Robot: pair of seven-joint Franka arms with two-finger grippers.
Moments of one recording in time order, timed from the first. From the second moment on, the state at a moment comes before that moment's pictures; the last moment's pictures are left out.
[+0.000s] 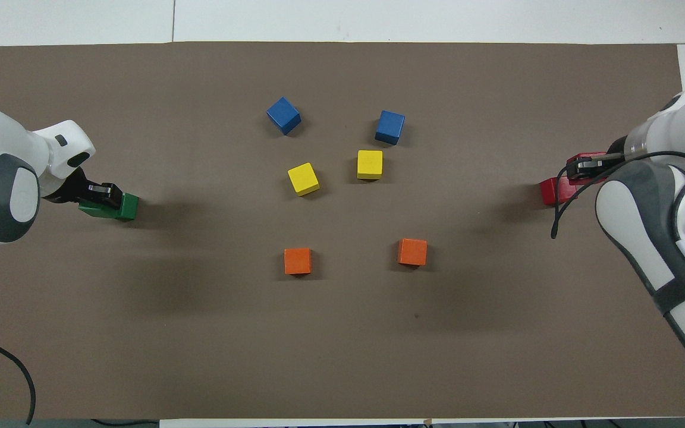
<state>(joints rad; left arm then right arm) 0.03 0.24 -0.02 -1.91 0.02 2.04 0.19 -0.07 0.16 0.00 -1.96 -0.03 2.16 -0.05</state>
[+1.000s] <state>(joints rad) 0.03 0.24 -0.02 -1.93 0.02 2.08 0.19 -0.07 0.18 0.00 -2.03 -0.02 2.27 -0.14</state>
